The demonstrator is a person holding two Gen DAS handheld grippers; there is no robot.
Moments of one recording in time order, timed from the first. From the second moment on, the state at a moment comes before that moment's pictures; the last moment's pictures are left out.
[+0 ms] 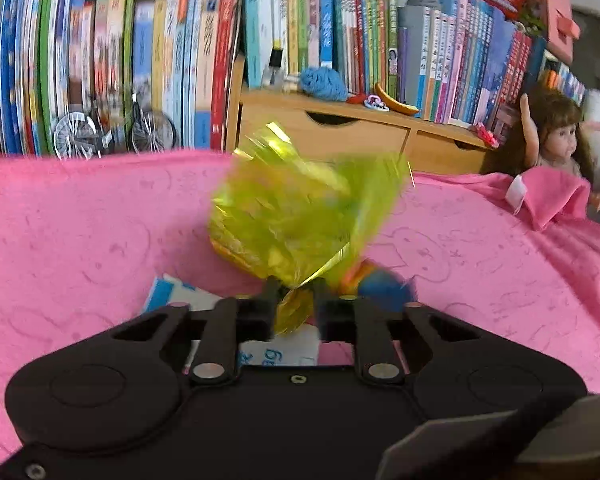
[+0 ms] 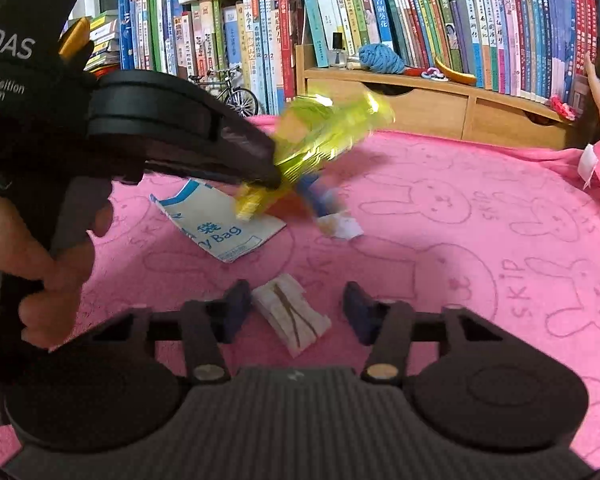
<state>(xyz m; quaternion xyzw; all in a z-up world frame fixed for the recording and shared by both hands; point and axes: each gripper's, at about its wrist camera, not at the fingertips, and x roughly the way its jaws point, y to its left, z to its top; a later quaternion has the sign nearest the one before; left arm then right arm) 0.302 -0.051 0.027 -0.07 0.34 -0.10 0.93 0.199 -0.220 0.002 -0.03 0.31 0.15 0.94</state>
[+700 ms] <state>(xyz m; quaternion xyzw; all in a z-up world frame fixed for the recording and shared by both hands) 0.321 -0.108 0.022 0.05 0.25 -0.06 0.97 0.164 -0.270 0.013 0.01 0.27 0.15 0.95</state>
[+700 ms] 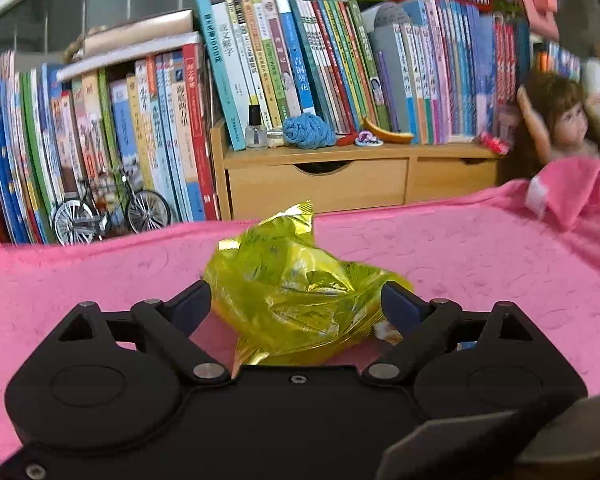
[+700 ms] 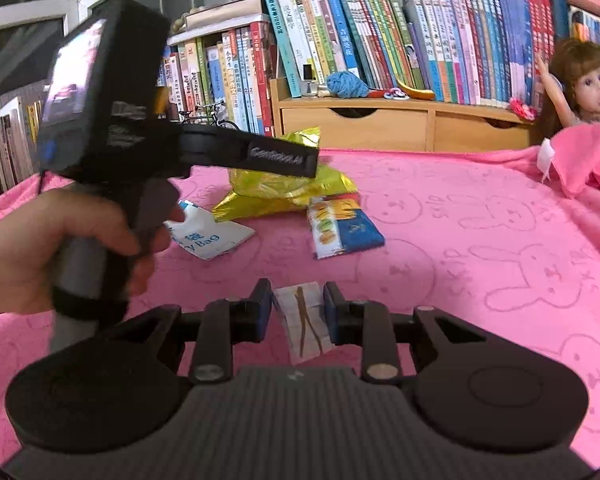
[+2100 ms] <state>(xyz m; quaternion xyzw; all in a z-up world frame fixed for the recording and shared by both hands) 0.127 -0.070 0.061 0.04 0.27 -0.17 0.95 0.116 -0.302 0.017 0.05 0.26 0.12 0.96</state>
